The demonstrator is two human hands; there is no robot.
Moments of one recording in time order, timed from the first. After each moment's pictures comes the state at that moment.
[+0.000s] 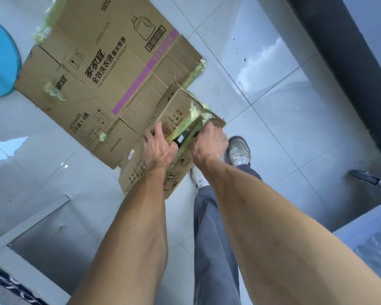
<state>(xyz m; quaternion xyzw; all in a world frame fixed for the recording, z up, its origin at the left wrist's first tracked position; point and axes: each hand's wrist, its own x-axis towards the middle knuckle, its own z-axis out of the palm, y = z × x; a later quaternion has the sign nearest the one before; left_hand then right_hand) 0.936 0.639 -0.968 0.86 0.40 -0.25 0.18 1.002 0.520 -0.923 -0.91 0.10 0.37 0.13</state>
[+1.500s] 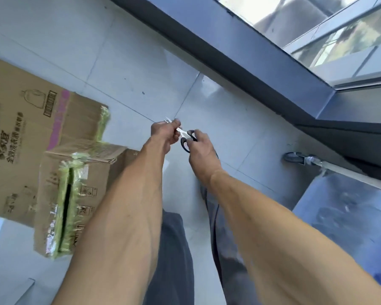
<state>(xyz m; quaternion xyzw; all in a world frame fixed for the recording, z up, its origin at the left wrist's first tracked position) 1.150 0.336 -1.021 0.56 0.51 -0.34 0.56 1.080 0.223 -0.964 -0.92 0.02 0.33 0.21</state>
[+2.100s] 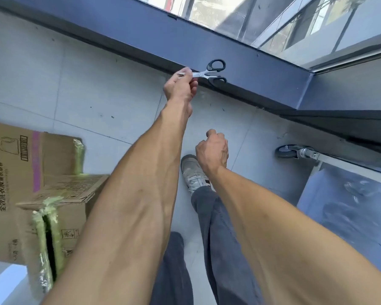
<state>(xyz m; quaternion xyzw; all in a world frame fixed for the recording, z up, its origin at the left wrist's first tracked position) 1.262 0.139 -1.040 0.55 0.44 -0.26 0.66 1.113 0.114 -1.021 -0.82 0.41 0.29 0.26</state>
